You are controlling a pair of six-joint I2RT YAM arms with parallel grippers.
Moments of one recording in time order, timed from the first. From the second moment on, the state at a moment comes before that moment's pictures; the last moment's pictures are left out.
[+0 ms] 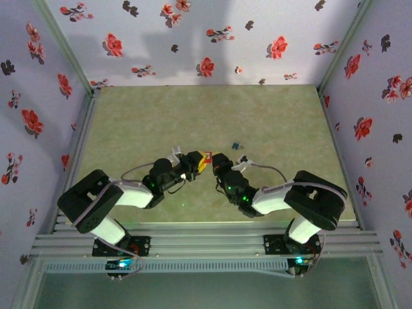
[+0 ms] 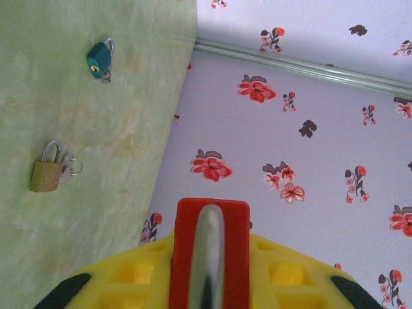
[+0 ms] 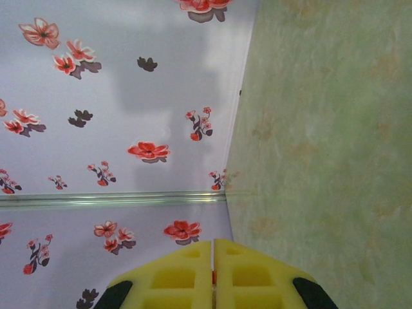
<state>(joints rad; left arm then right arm) -0.80 1.55 0.41 1.06 0.16 -1.74 1.03 1.58 0.43 1.05 0.63 1.59</state>
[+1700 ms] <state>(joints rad) -0.82 1.57 0.40 1.11 0.23 -1.74 1.06 1.45 0.31 1.06 0.64 1.58</state>
